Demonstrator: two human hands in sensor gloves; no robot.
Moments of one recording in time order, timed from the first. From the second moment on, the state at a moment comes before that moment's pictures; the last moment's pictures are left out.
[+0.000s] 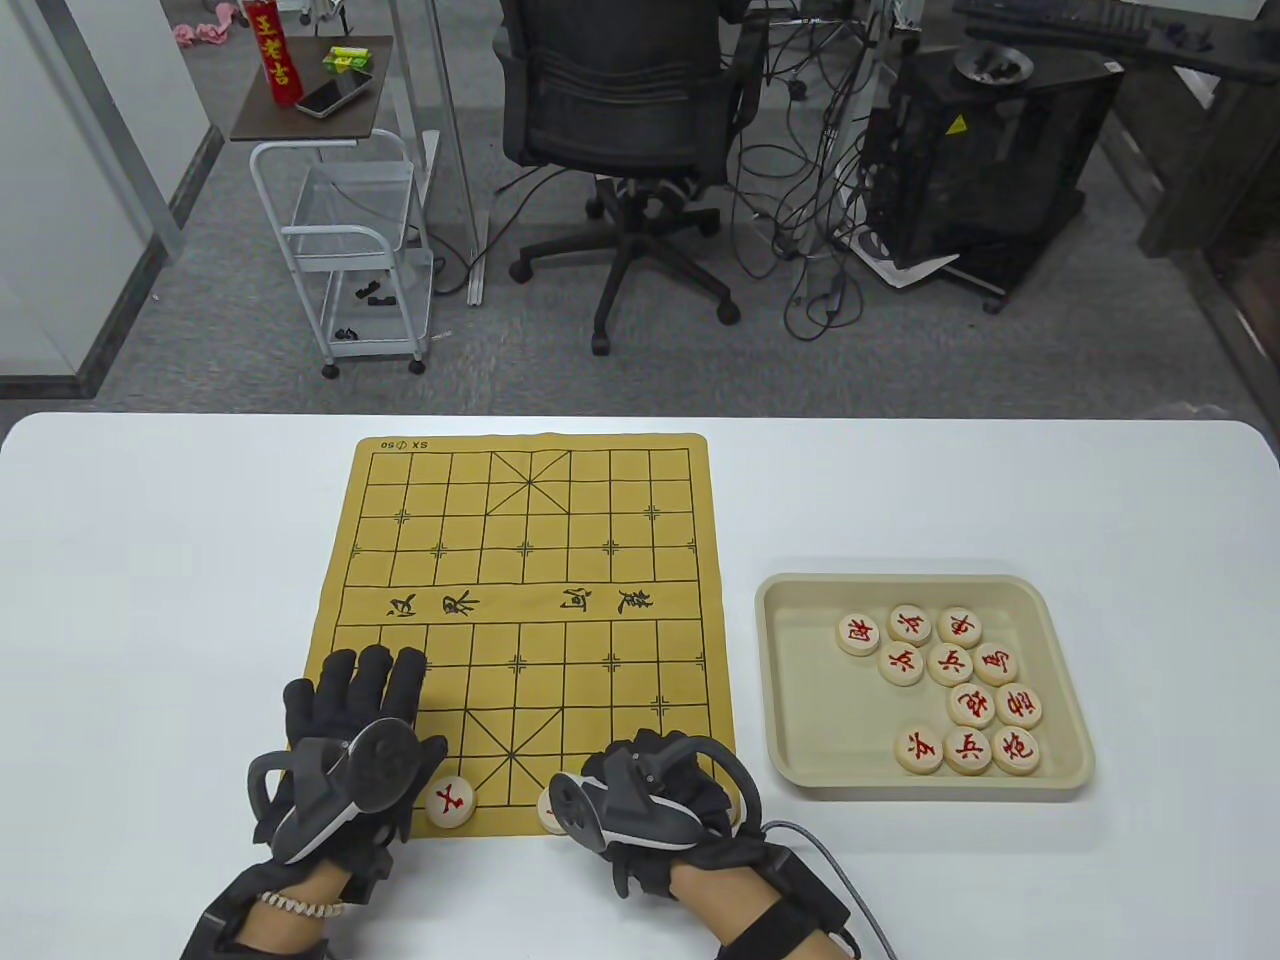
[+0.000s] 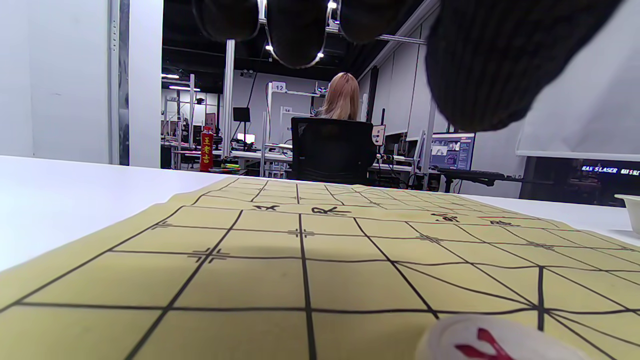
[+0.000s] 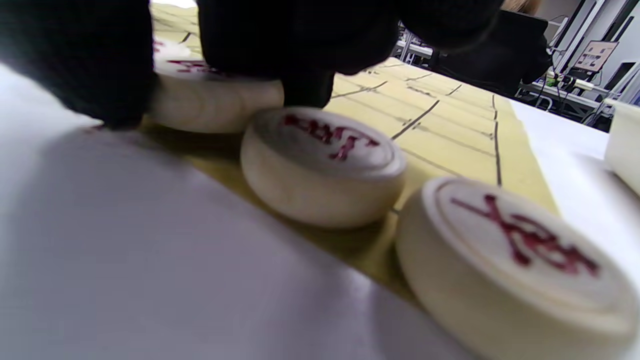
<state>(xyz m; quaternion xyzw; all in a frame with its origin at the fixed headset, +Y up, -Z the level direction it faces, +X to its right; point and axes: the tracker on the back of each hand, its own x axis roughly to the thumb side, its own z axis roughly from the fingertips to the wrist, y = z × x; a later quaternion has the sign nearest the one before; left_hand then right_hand) -0.267 -0.743 -0.271 0.05 -0.03 0.03 1.00 -0.026 -0.773 -0.262 -0.25 -0.06 -0.96 0.11</state>
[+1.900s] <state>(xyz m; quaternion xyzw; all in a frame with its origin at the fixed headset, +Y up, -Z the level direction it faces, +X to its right) -0.266 -0.743 -0.271 0.04 -0.04 0.03 1.00 0.224 -0.751 -0.327 0.14 -0.09 -0.98 0.07</state>
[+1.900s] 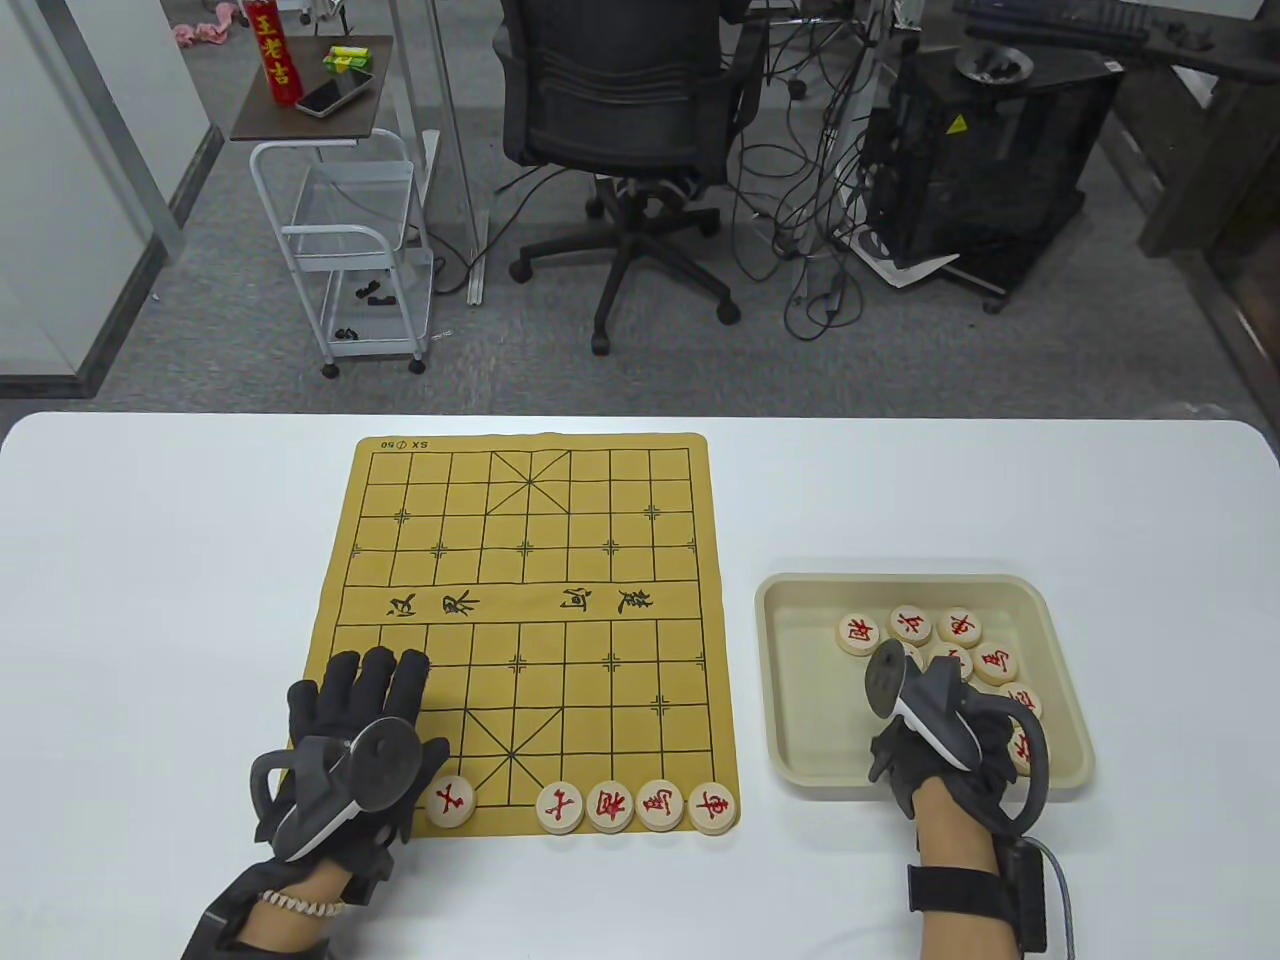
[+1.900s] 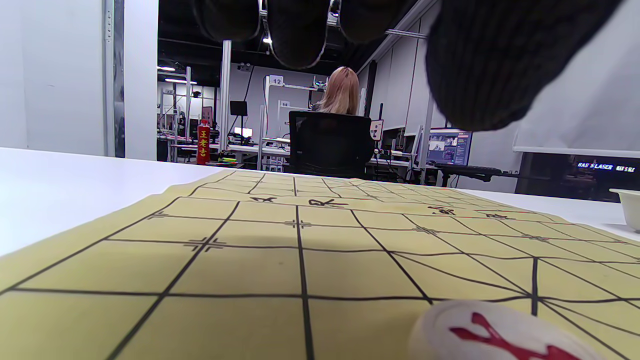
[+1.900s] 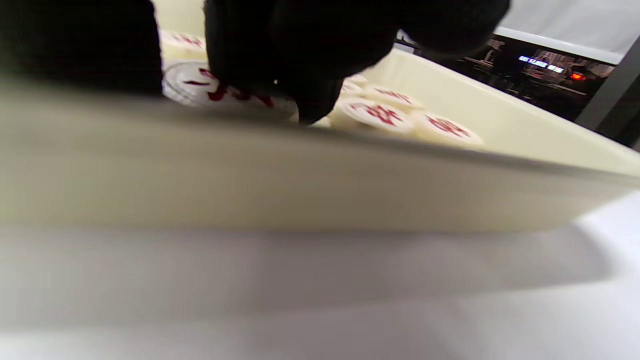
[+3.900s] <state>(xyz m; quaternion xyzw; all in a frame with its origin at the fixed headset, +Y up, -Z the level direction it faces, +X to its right) -0.264 -0.746 -0.273 0.02 -0.04 0.03 1.00 0.281 -0.761 -0.308 0.26 -0.13 -0.96 0.05</state>
